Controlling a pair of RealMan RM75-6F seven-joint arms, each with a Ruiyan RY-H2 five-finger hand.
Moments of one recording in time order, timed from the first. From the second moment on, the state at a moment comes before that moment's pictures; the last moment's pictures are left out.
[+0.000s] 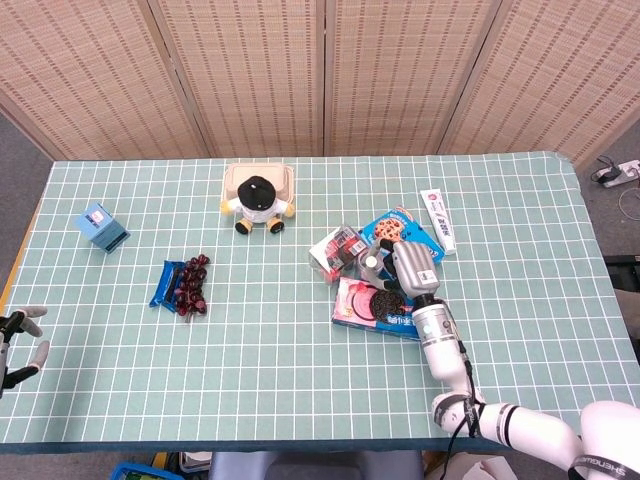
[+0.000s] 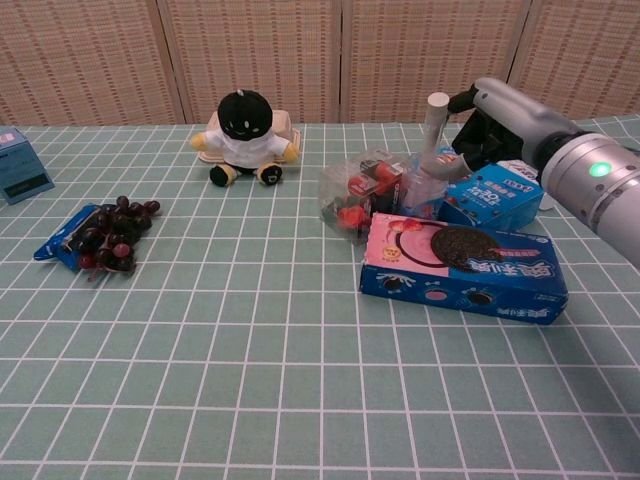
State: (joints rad) left arm -0.08 -1.04 -0.09 -1.65 1.44 1.51 -0.03; right arm 0.66 -1.72 0.33 -1.36 -1.12 1.12 -0.11
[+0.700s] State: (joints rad) left arm -0.08 -1.04 -0.09 -1.65 1.44 1.50 -0.02; right arm 0.62 -1.60 0.33 -1.61 -1.20 1.20 -0.09
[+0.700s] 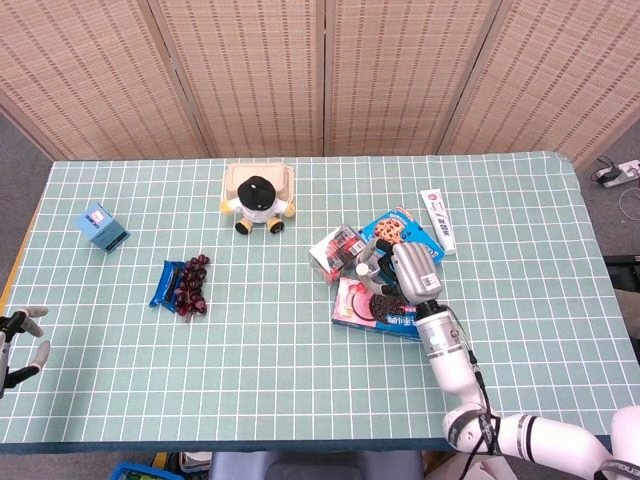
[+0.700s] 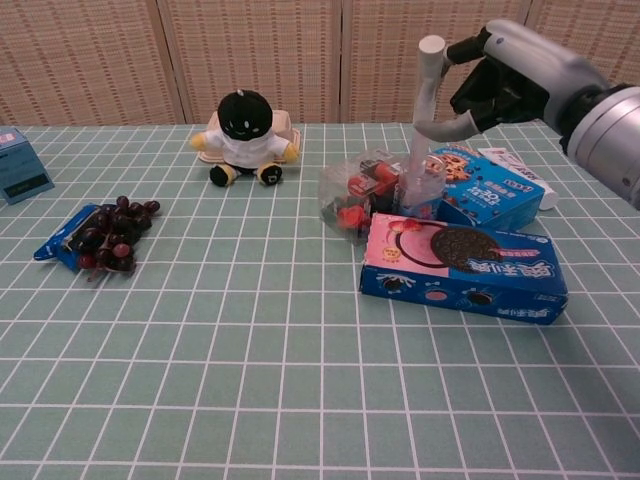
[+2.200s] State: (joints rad) left arm -0.08 -1.03 -0.08 -1.67 1.45 1.51 -0.02; right arm 0.56 -1.46 0.25 -1.83 -1.25 1.18 -0.06
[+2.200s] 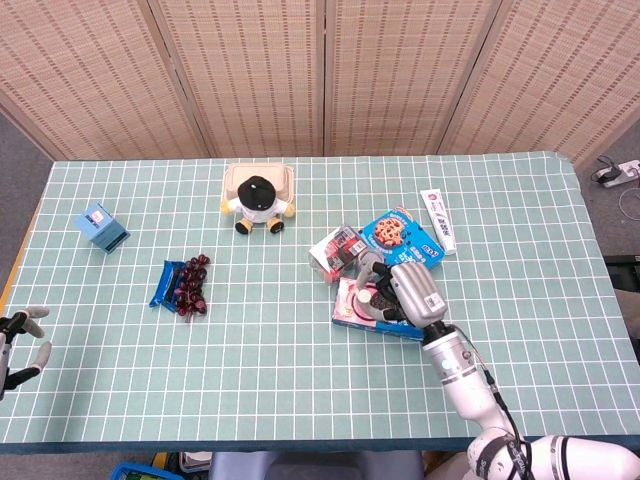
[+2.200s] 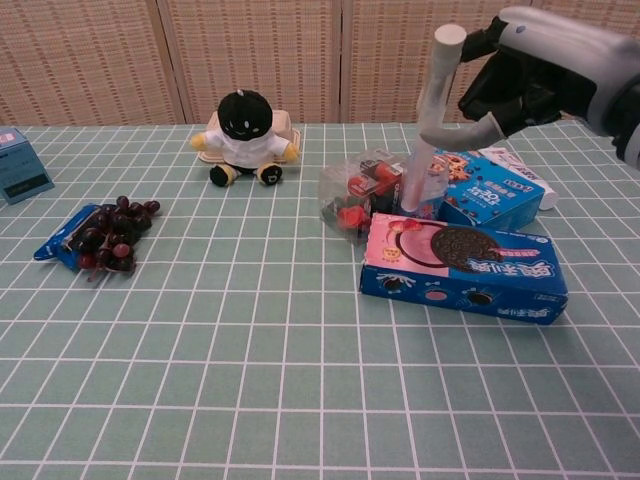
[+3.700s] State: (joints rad) left arm -0.08 -1.03 -0.08 -1.67 1.46 1.51 -0.01; right arm 0.55 -1.45 0.22 -1.80 -1.34 1.17 0.07
